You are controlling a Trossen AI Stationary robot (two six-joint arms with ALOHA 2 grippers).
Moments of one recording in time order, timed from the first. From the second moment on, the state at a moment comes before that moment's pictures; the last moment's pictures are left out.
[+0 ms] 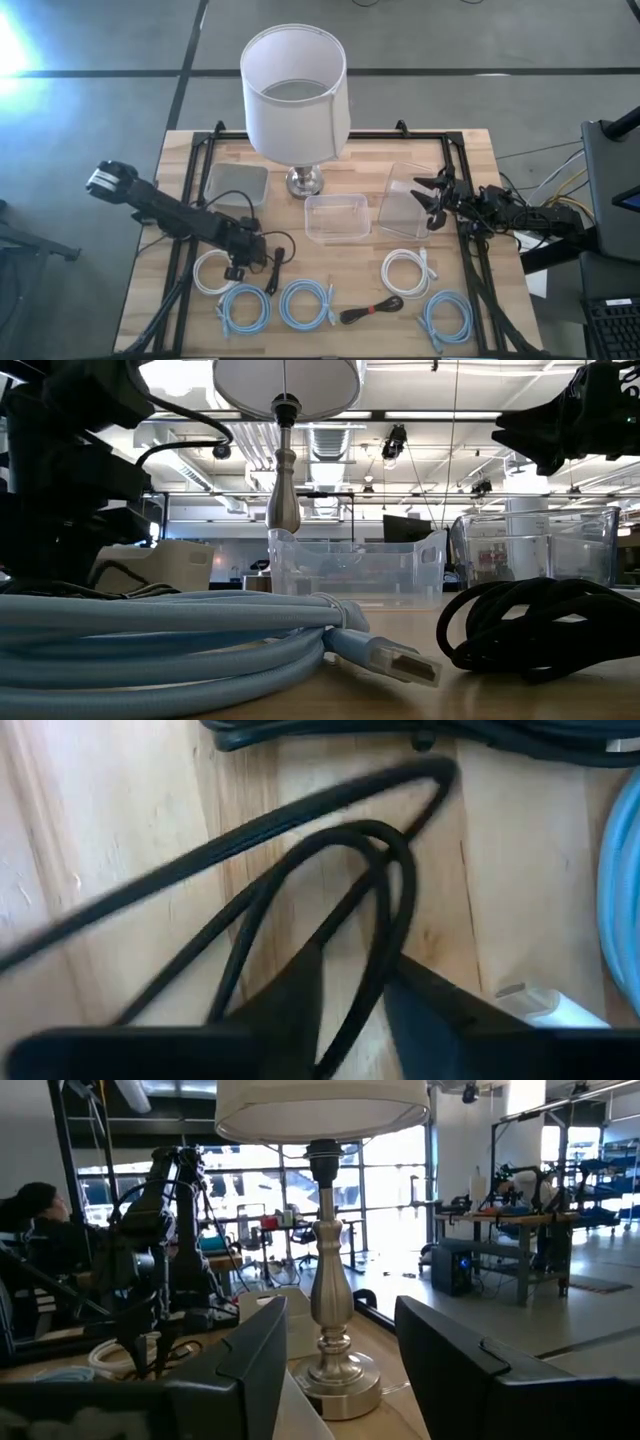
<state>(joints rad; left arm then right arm) -0.33 1.36 0.55 -0.50 0.03 -0.17 -0.05 0.02 0.02 0.20 0.28 0.04</state>
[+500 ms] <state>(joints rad) -0.33 1.17 0.71 -0.70 -0.24 -0.30 -0.05 0.02 0.02 0.19 0.28 0.05</state>
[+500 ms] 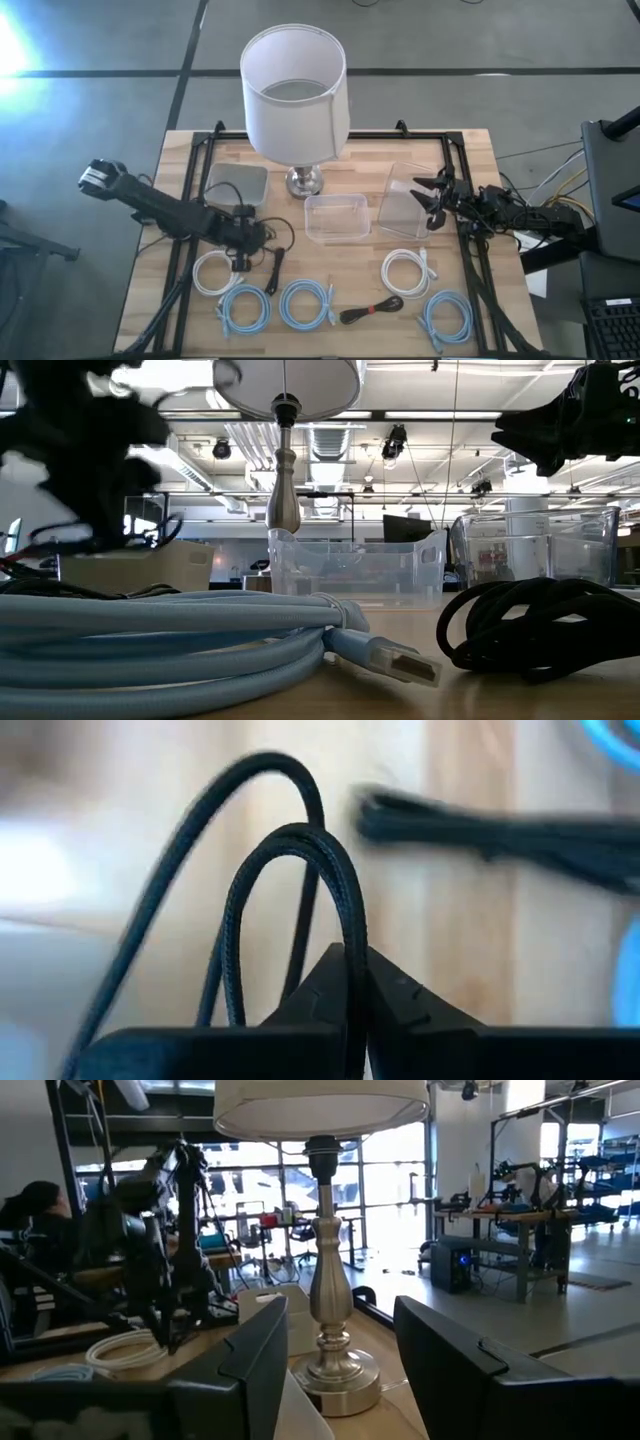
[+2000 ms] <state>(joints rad) 0.28 1.13 0.63 -0.69 -0.37 0.02 -0.05 0.02 0.02 0.19 0.29 0.05</state>
